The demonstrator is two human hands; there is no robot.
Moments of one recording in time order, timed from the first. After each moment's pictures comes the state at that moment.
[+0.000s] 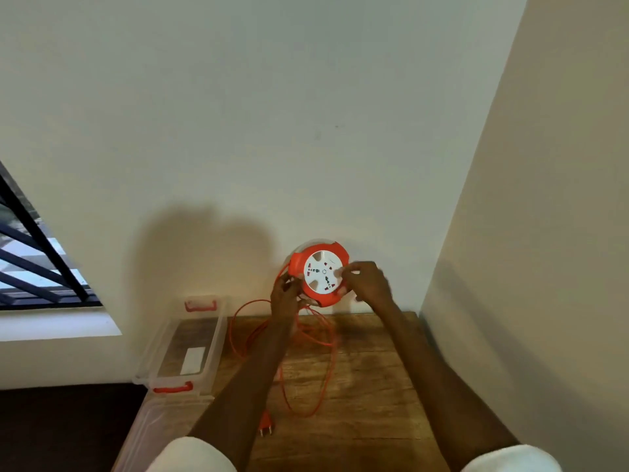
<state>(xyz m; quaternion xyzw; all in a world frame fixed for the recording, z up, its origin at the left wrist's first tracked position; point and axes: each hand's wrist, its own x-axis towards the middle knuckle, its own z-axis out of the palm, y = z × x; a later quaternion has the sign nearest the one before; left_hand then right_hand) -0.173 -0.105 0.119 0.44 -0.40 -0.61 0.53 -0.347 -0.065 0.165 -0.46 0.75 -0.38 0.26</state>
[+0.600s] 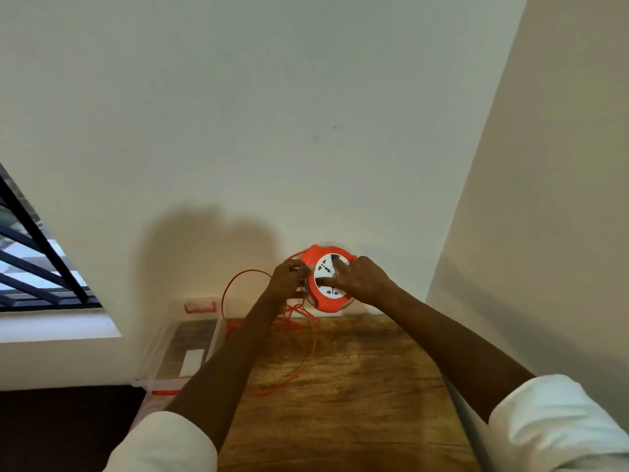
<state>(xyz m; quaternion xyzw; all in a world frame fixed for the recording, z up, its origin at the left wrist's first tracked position) -0.172 -0.146 0.160 0.46 -0.60 -0.56 0.34 -0.357 -0.077 0.184 -0.80 0.59 0.08 -0.11</state>
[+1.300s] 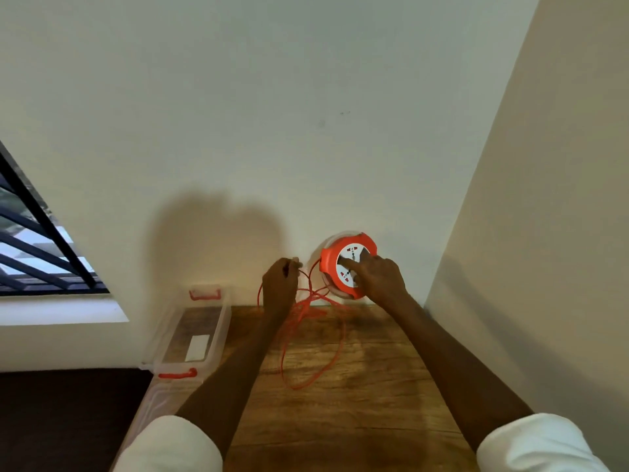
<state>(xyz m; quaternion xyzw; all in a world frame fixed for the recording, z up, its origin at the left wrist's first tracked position) -0.159 -0.117 0.127 0.52 -0.63 -0.33 0.48 -0.365 -0.055 0.158 -0.70 0.71 -0.03 -0.09</state>
